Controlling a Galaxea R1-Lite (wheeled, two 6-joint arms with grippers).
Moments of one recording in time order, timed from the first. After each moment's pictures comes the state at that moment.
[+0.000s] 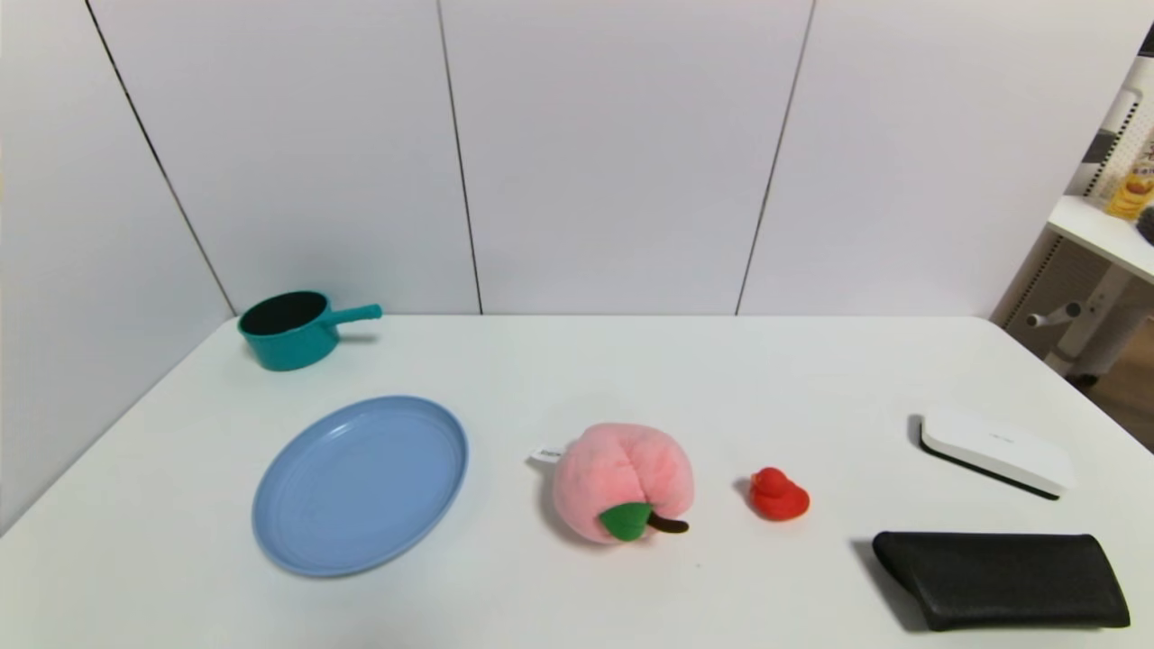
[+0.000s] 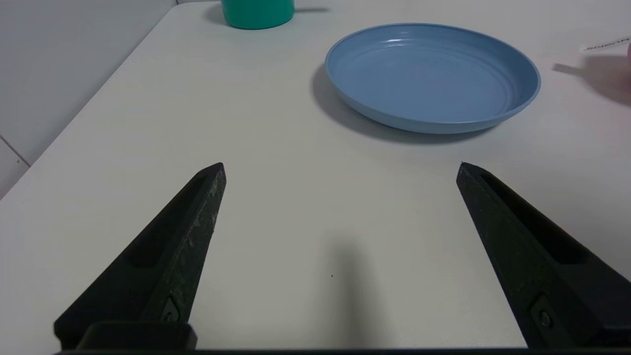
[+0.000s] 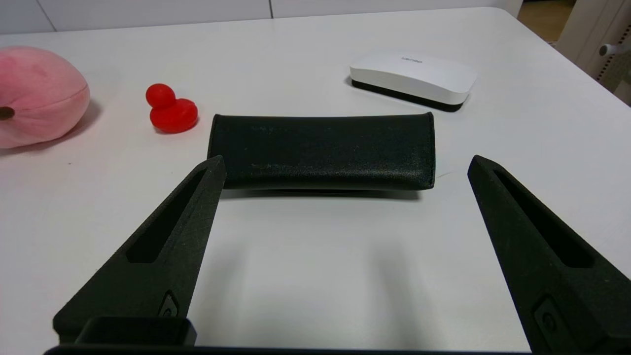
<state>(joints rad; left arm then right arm) -0.01 0.00 0.00 0.01 0.00 0.01 0.01 0.00 0.00 0.00 -0.02 0.05</state>
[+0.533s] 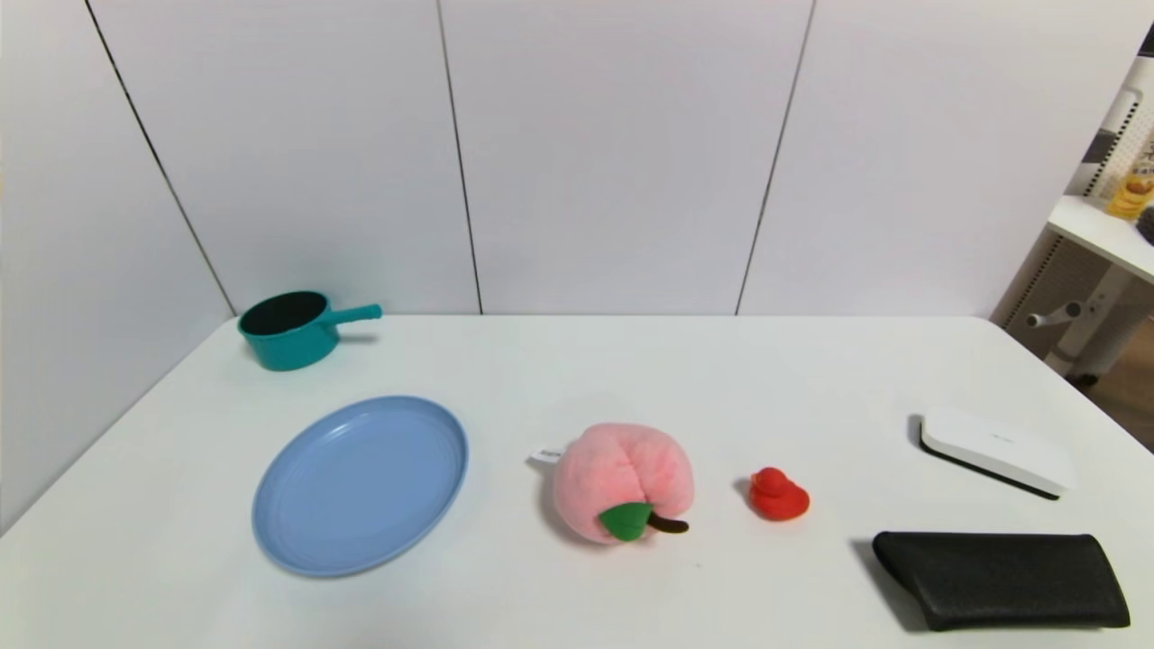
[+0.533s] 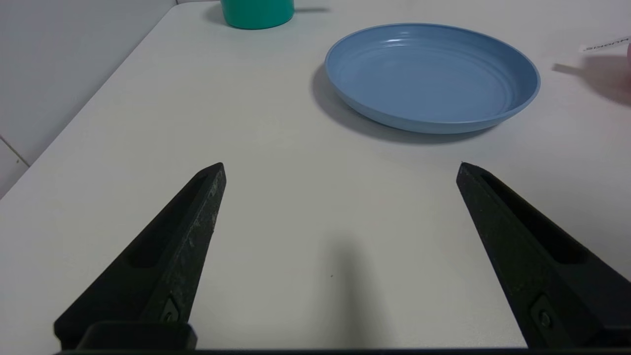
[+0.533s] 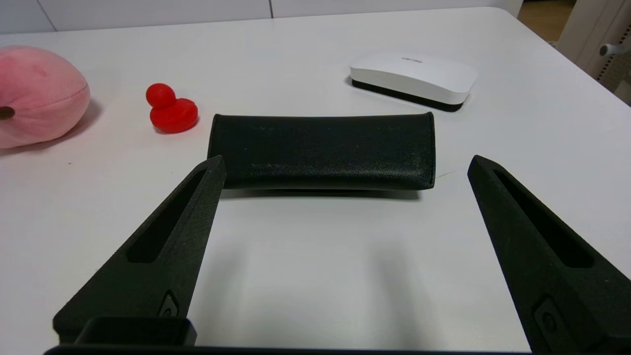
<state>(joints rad) -0.01 0.00 0.00 0.01 0.00 0.01 0.01 0.00 0.00 0.00 -0.02 0.05</state>
